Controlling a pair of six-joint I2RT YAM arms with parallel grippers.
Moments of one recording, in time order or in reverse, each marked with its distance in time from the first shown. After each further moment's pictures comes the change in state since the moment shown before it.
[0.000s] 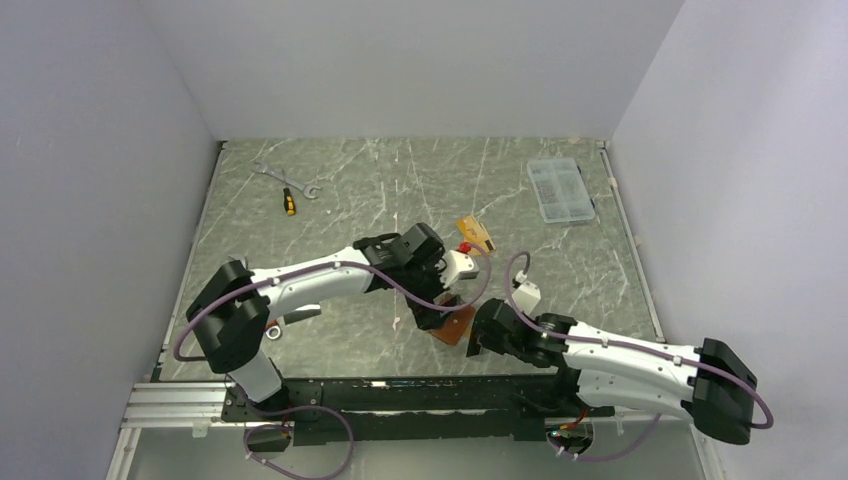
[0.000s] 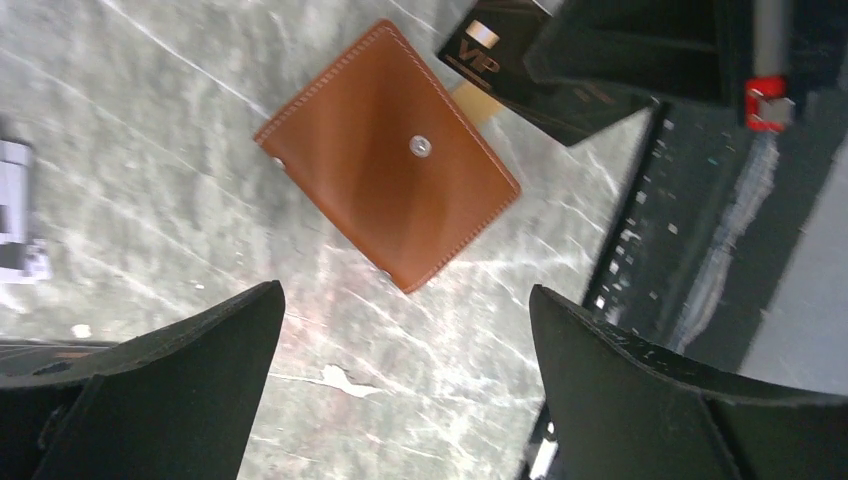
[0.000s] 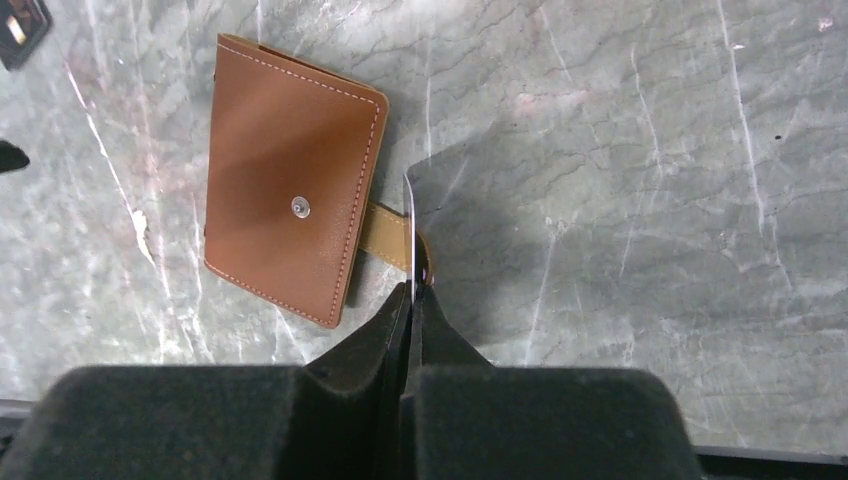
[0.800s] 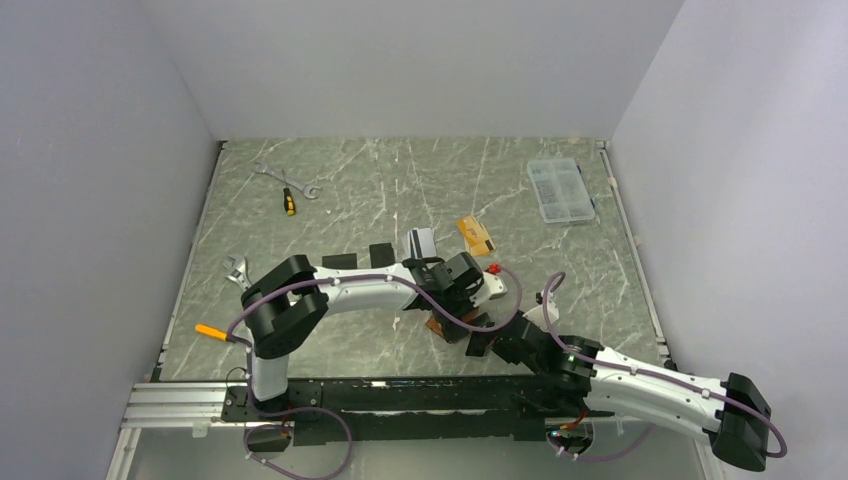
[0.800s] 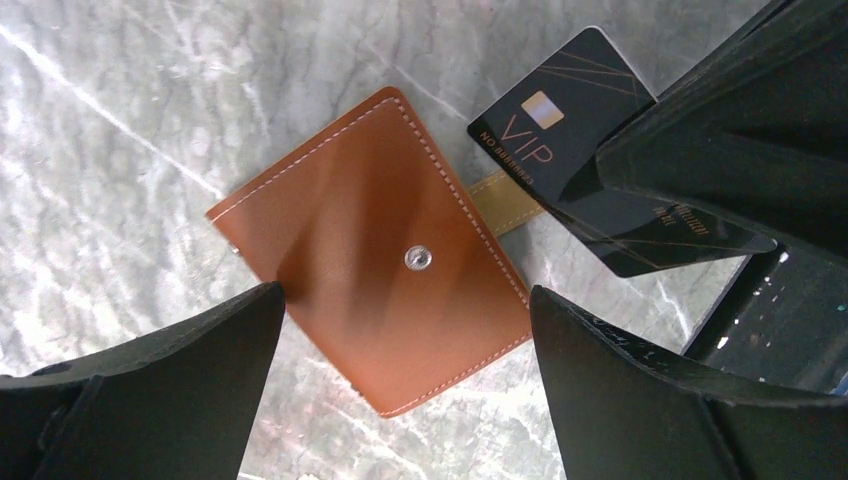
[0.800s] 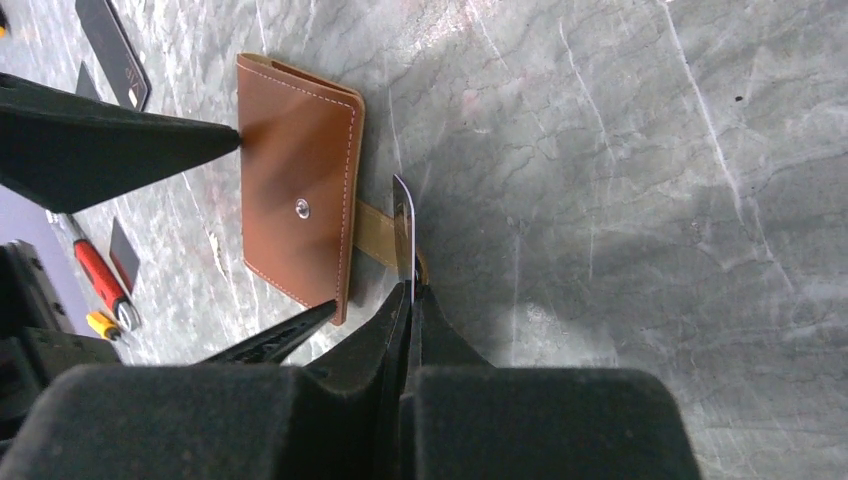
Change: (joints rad) left arm -0.185 0.246 0.120 0.092 -0.329 -0.106; right arm 0.001 -0.349 -0.251 0.092 0.031 0.173
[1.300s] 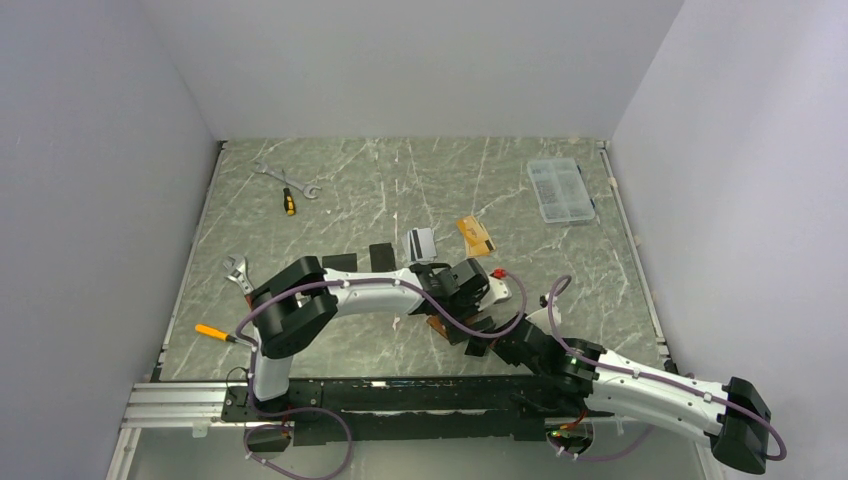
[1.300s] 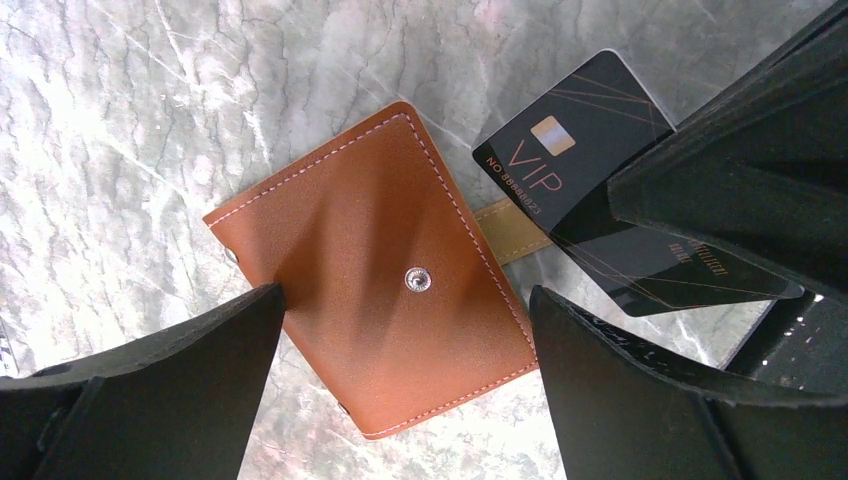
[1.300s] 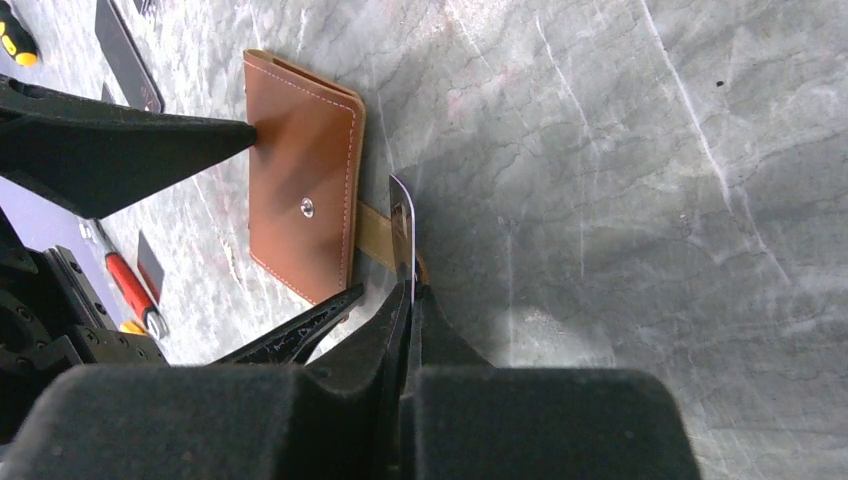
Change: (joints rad) left arm -0.030 0.051 0.015 0.038 -0.056 0.008; right arm 0.001 -0.053 -0.034 -0.003 0.006 0.066
